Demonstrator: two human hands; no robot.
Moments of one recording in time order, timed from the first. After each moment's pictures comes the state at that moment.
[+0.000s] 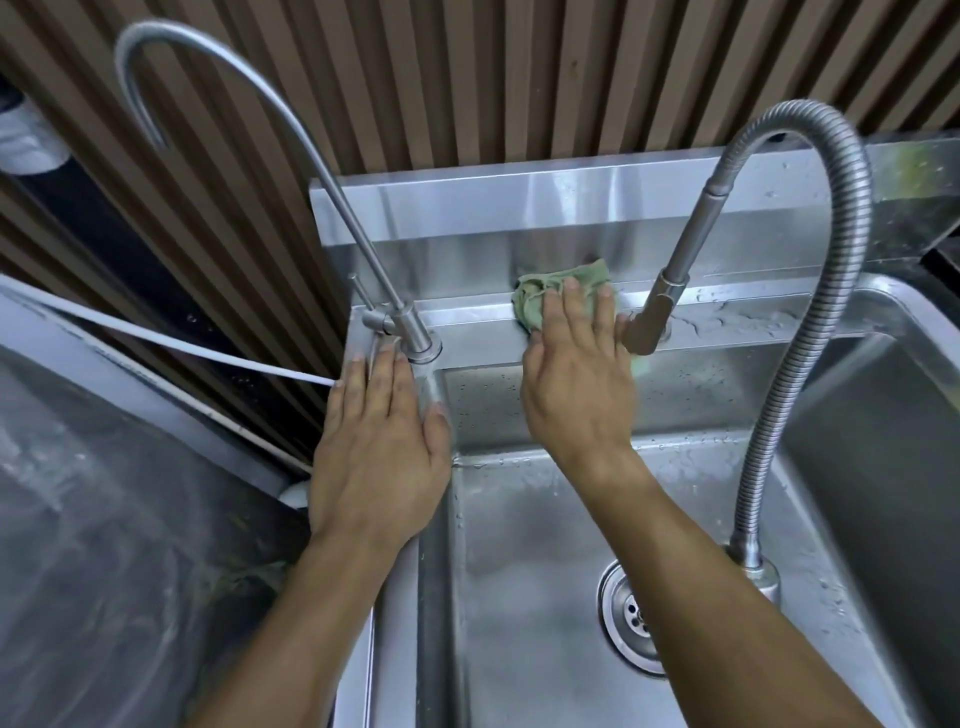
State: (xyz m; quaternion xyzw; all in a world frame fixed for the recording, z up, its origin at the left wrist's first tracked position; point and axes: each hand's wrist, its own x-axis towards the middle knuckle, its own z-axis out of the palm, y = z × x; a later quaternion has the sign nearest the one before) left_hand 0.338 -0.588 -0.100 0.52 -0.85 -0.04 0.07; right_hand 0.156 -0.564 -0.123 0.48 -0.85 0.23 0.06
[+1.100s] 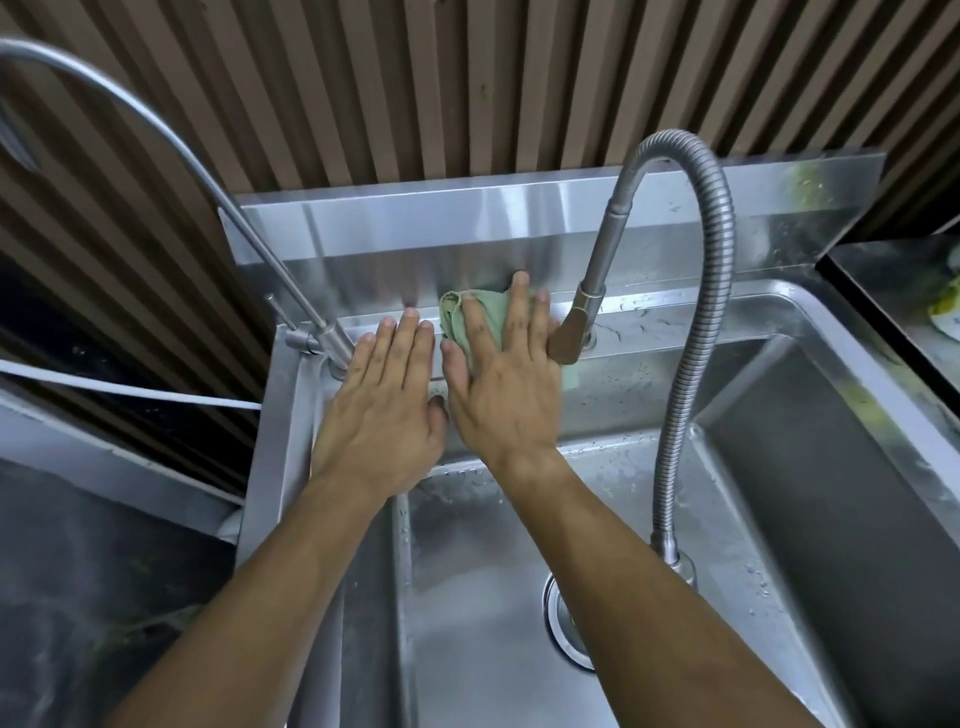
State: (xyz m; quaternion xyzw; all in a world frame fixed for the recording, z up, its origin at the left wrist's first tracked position) left_hand 0.276 -0.626 -0.123 0.36 -0.93 0.04 0.07; right_hand 0.149 -0.571 -0.126 0.47 -0.85 0.22 0.09
